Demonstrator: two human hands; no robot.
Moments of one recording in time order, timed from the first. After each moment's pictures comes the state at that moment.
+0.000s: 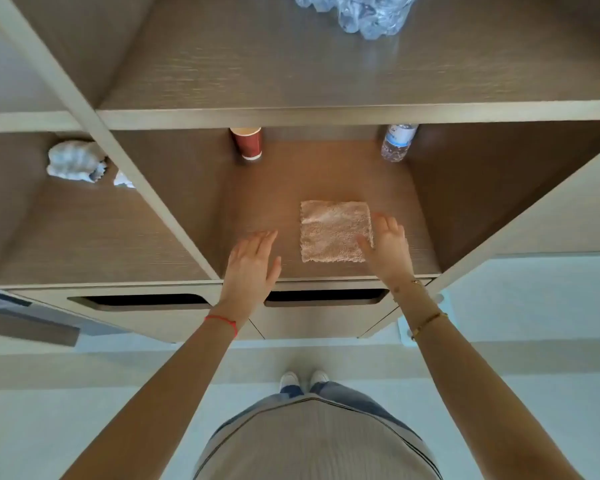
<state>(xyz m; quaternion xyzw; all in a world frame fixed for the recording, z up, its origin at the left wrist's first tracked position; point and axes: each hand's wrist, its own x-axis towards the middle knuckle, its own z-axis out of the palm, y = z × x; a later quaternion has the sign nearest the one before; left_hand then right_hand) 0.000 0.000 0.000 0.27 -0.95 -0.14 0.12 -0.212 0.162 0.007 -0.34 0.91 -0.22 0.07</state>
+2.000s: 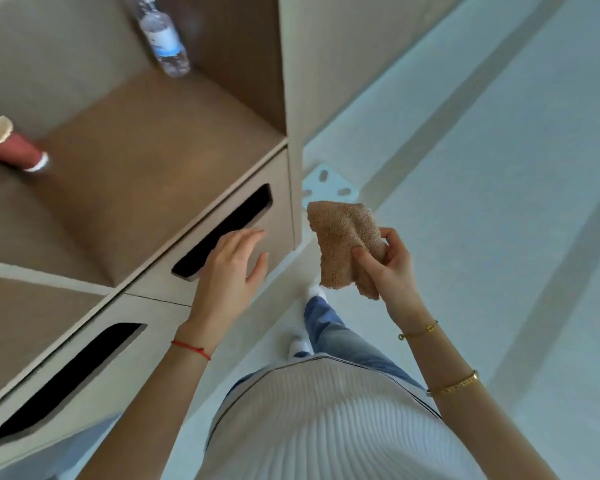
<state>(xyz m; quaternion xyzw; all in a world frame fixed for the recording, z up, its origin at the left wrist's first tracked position) 0.055 0.111 0.025 -0.10 -0.95 -0.29 0.02 0.061 0.364 0.033 0.18 0.69 -0.70 0.07</state>
